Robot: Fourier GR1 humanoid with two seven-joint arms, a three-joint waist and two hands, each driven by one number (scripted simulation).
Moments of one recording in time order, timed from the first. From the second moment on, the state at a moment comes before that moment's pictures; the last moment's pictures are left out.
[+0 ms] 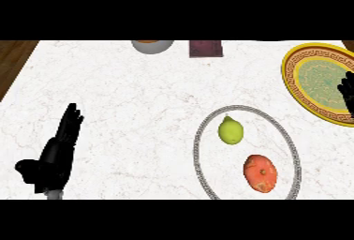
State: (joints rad) left arm 0.04 0.42 -0.28 -1.61 0.28 0.42 -0.07; right arm -0.07 -0.57 -0.04 -1.53 -0.16 -0.05 -0.20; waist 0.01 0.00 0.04
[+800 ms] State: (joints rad) left arm 0.01 0.42 -0.31 -1.50 0.27 0.42 0.11; right arm 0.02 -0.48 0.14 -1.64 -0.10 0.05 -0.38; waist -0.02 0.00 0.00
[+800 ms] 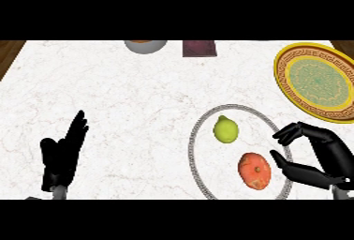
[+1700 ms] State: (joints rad) left arm -0.06 0.37 -0.30 -1.44 0.23 0.40 0.16; right arm 0.03 -0.71 0.20 -1.68 0.24 0.20 -0.45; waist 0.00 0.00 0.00
